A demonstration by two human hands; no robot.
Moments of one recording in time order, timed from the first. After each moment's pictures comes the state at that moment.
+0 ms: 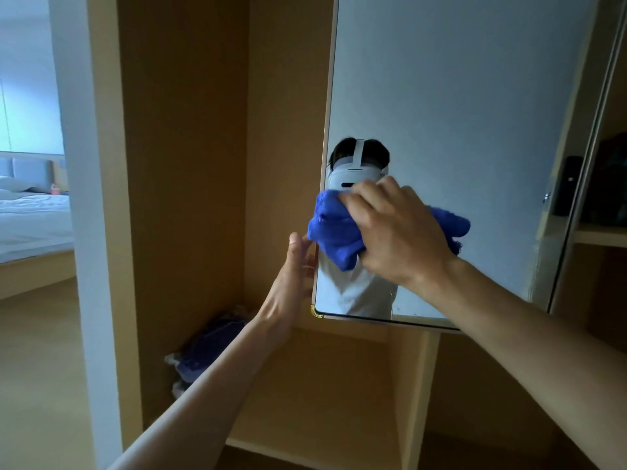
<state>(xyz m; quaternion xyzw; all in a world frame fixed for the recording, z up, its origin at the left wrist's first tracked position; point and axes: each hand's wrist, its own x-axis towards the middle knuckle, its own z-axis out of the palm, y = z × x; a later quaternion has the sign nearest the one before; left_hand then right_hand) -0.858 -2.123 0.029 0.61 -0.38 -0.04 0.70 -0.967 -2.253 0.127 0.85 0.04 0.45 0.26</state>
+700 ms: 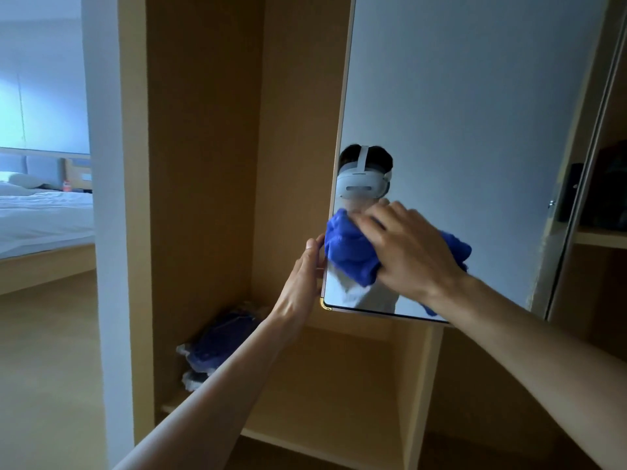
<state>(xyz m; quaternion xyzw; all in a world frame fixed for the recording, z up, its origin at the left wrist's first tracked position) -0.867 -2.122 0.022 0.62 -0.35 -0.04 0.70 -0.979 -2.255 0.104 0.88 0.04 0.39 0.27</state>
